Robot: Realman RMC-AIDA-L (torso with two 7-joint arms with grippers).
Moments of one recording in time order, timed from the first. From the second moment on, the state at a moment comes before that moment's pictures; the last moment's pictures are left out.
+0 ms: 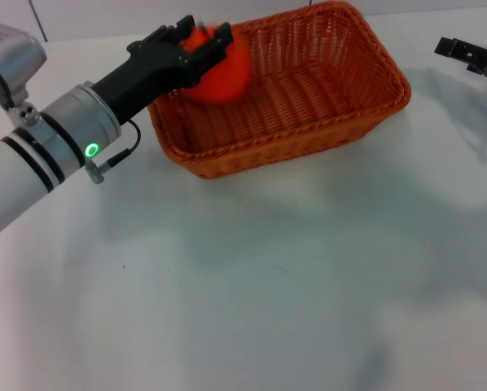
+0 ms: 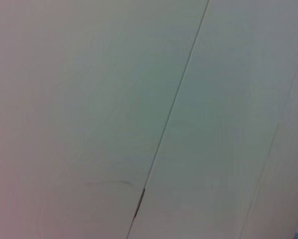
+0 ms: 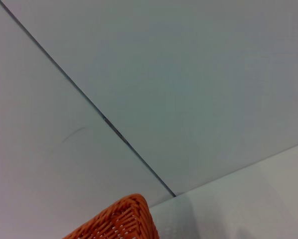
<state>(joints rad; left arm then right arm) -0.77 -2.18 0.61 0.15 1.41 1.15 -0.97 0.47 2.05 -0.57 -0.70 -1.89 -1.03 -1.13</state>
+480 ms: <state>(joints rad) -0.70 -2.17 0.44 0.15 1.23 1.21 -0.71 0.46 2.05 -0.57 -0.70 -1.88 -1.03 -1.15</state>
